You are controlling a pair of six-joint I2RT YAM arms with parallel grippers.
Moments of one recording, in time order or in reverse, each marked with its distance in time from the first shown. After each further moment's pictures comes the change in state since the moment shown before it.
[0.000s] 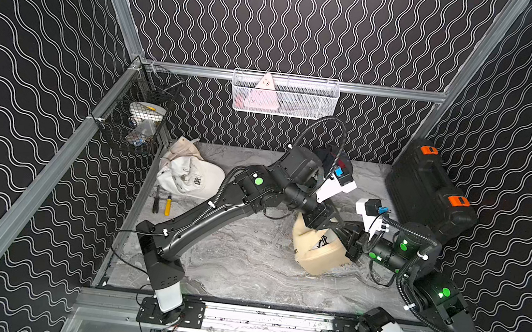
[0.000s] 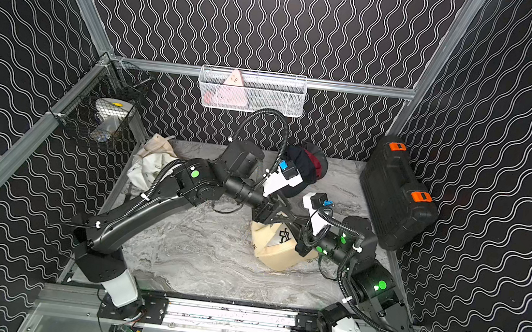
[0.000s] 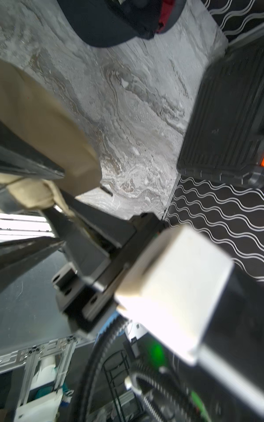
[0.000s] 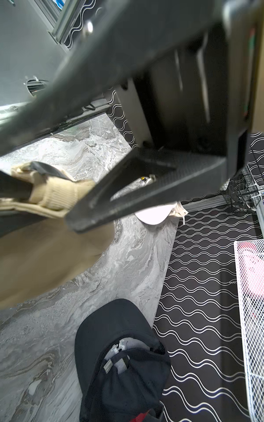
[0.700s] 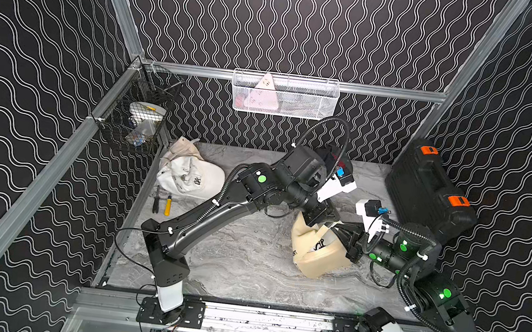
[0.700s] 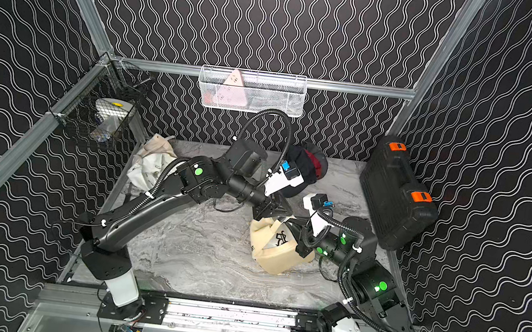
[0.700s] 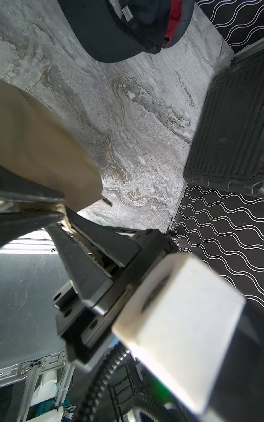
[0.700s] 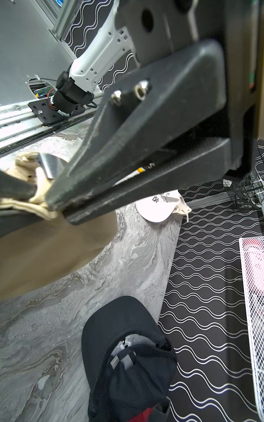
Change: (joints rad) left arm 0.000 0.024 0.037 -0.045 -0.022 0.034; right arm 0.002 -0.006 -0.002 -0.024 0.013 0.000
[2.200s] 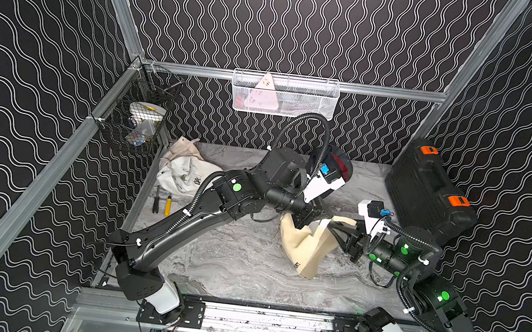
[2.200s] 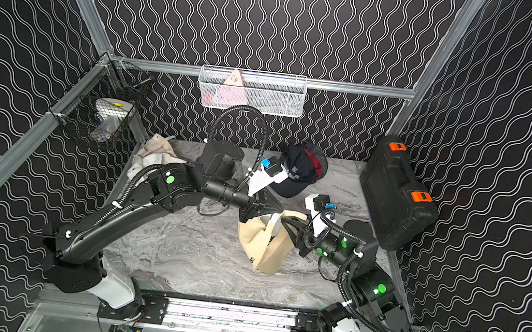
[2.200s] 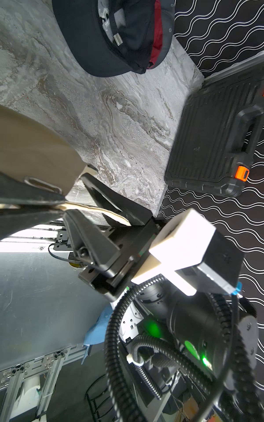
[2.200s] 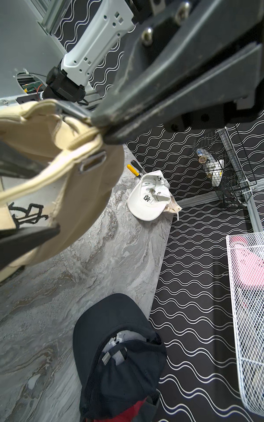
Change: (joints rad) left arm -0.001 -0.195 -0.195 0.152 -0.026 -0.051; right arm 0.001 -0.031 -0.041 0.064 0.019 0.016
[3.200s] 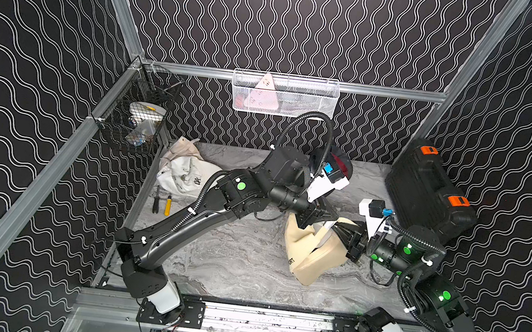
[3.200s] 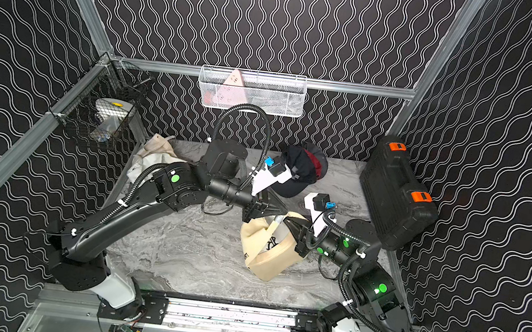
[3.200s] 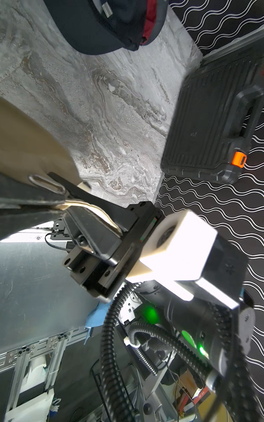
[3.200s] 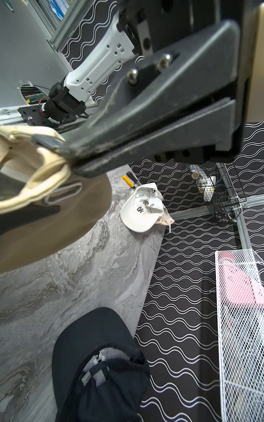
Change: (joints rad) left arm 0.000 0.018 0.012 0.031 0.066 -0.026; right arm 0.000 0.011 0.016 0.042 -0.063 0.003
